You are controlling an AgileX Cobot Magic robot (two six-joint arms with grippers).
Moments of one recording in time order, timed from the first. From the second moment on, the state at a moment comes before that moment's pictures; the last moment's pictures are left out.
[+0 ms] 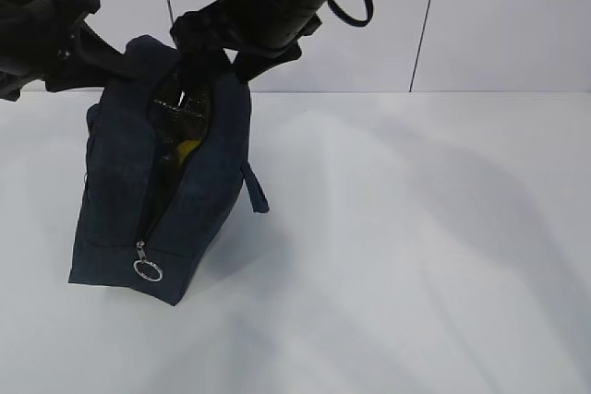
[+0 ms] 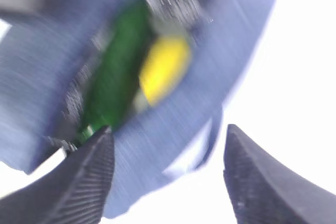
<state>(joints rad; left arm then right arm) -0.09 1.62 -1.13 -1.08 0.73 0.49 0.55 2.05 -1.96 0.40 0.96 -0.30</state>
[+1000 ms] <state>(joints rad) -0.09 1.62 -1.13 -1.08 0.73 0.50 0.35 2.18 -1.99 0.75 1.08 -0.23</state>
